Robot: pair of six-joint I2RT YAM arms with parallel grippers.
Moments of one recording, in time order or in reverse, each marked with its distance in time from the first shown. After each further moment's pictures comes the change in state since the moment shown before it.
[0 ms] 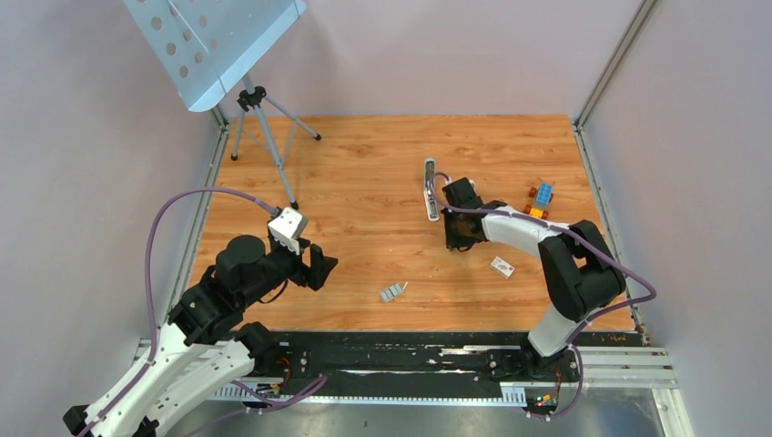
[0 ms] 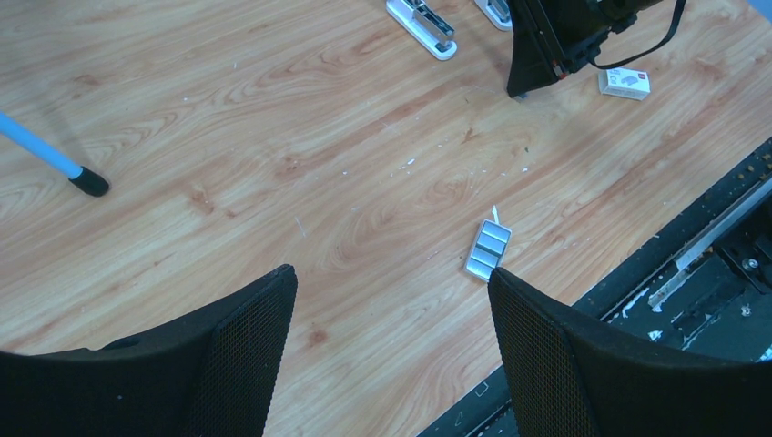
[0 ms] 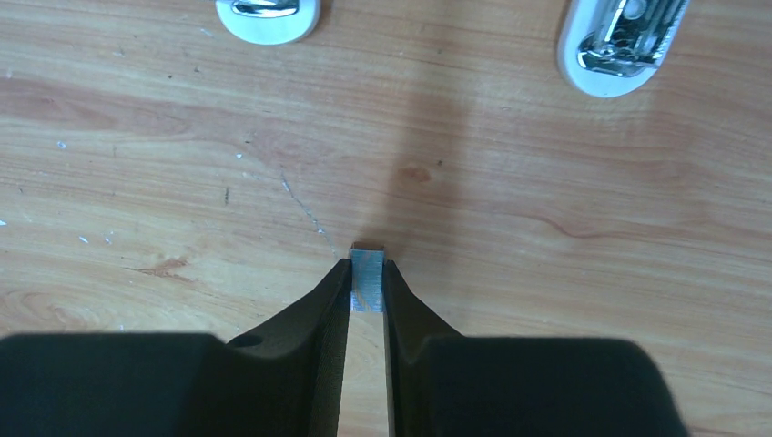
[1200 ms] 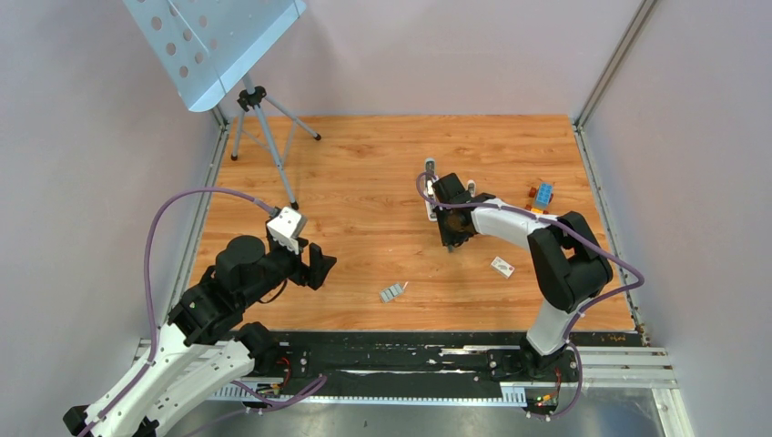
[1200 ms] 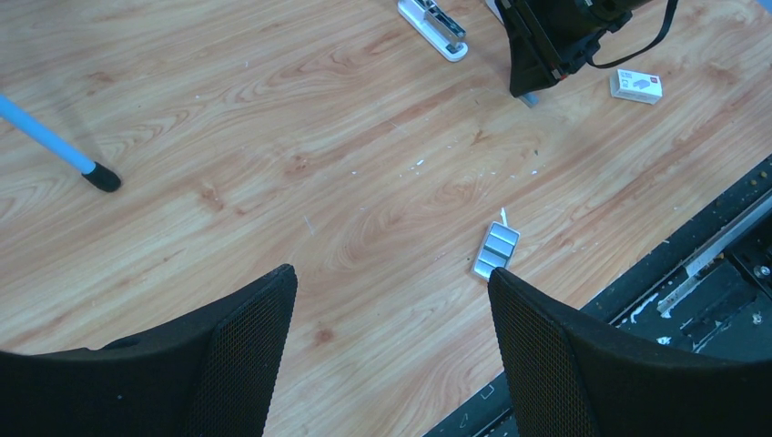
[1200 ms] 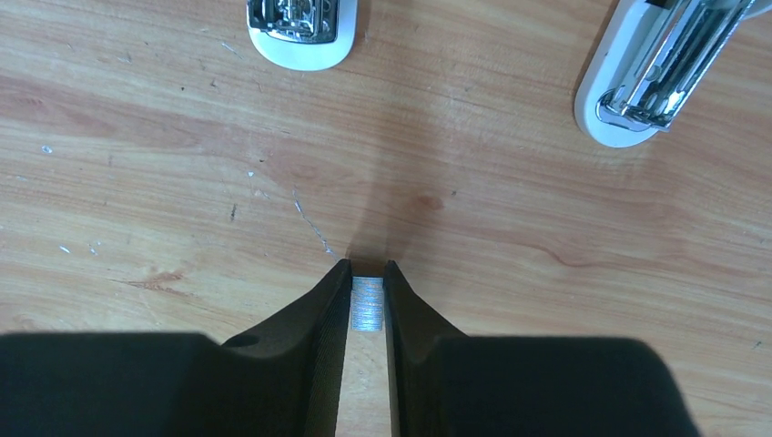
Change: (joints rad) left arm 0.000 -0.003 -0.001 -0.002 -0.023 0.000; right arm 0.047 0.080 0.106 -0.079 0.057 -0.088
